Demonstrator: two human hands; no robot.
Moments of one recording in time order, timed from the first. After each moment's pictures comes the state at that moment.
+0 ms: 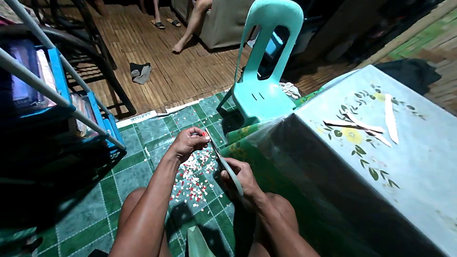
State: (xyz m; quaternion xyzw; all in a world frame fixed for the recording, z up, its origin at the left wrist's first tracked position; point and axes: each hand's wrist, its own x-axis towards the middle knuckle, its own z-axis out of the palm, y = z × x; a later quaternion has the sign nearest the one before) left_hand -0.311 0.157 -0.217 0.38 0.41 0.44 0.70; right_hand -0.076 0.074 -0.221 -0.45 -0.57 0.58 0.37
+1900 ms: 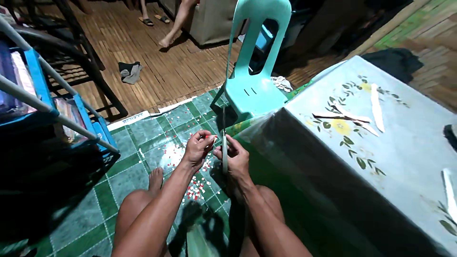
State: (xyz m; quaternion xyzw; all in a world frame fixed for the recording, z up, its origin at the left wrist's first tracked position) left_hand -0.239 0.145 -0.247 0.26 0.35 0.54 0.72; right_hand -0.093 0.104 -0.231 -0.53 -0.51 0.42 0.54
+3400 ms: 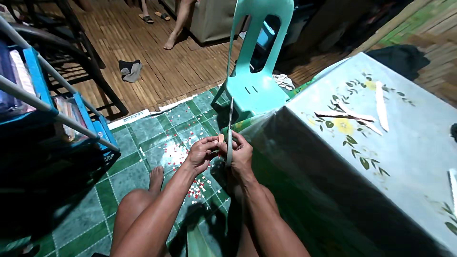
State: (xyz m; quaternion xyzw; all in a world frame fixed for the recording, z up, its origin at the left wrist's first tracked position) left_hand -0.234 0.139 -0.245 0.21 0.33 0.47 0.79; right_hand -0.088 0.121 -0.229 -0.54 -0.46 0.43 0.56
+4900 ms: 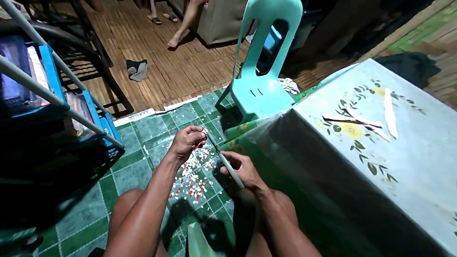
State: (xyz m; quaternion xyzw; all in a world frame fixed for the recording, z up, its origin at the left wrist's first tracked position) left_hand -0.301 0.152 -0.233 0.33 0.39 0.50 0.70; right_hand -0.059 0.090 -0.226 -0.46 -0.63 0.53 0.34
